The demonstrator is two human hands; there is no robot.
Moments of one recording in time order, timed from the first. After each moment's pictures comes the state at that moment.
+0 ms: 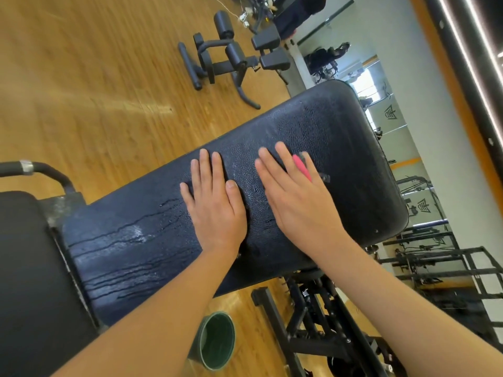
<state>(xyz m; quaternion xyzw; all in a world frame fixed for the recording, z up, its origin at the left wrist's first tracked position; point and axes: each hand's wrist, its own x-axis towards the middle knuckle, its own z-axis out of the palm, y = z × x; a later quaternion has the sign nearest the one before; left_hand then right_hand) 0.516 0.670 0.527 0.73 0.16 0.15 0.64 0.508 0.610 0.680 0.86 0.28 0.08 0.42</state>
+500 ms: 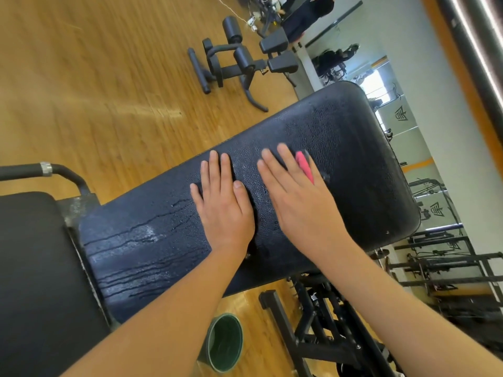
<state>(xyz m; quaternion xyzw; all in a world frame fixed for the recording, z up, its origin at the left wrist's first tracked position) 0.516 0.672 0.526 0.72 0.16 0.15 0.65 0.506 0.615 0.670 0.87 0.27 0.07 0.41</state>
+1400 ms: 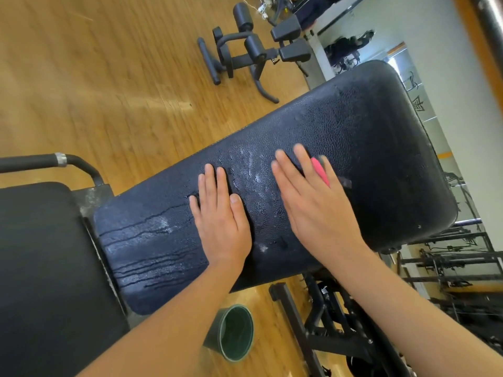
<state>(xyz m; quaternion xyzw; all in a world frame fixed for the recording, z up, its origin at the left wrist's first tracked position) 0.487 0.677 0.482 0.73 0.17 0.14 0.65 0.494 0.617 0.652 0.86 0.26 0.08 0.43</state>
